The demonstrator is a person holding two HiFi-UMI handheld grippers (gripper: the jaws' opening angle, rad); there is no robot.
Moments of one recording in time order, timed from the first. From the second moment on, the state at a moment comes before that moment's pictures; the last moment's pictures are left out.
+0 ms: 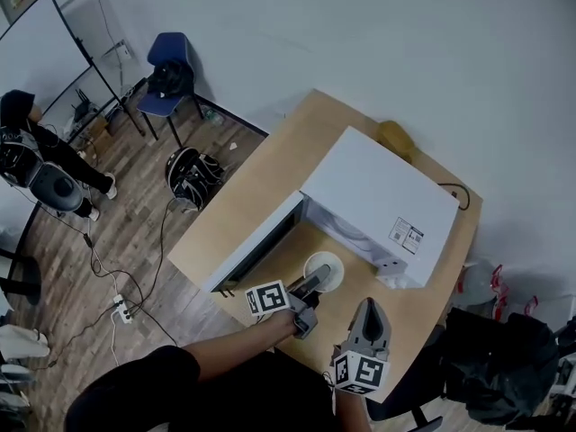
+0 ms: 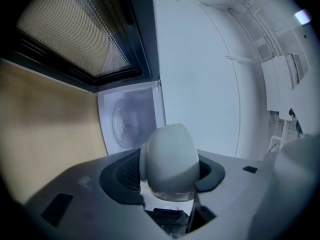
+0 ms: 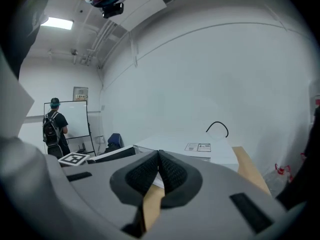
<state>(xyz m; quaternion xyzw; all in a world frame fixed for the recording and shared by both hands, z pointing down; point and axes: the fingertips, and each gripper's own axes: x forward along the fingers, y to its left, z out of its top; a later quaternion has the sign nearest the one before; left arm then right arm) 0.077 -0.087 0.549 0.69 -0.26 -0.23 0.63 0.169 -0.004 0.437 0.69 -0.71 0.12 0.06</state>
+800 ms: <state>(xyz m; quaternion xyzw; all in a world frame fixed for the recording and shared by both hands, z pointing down) 0.130 -0.206 0.647 0.66 -0.33 -0.23 0.64 0.201 -0.023 0.489 0.66 -0.72 0.16 0.11</state>
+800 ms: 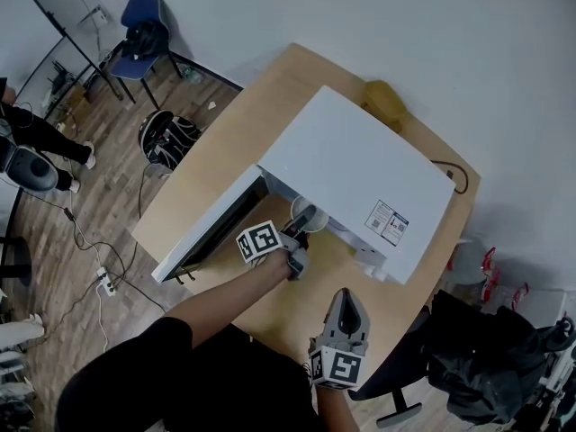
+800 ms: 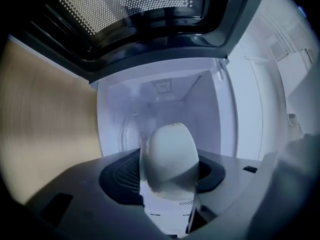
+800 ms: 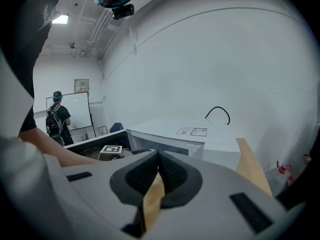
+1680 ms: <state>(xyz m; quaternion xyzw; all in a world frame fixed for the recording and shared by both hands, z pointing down) 0.175 -0.251 0.682 0.63 -0.35 -0.19 0.66 0.196 -0.021 0.505 0.65 -0.74 0.16 0.11</state>
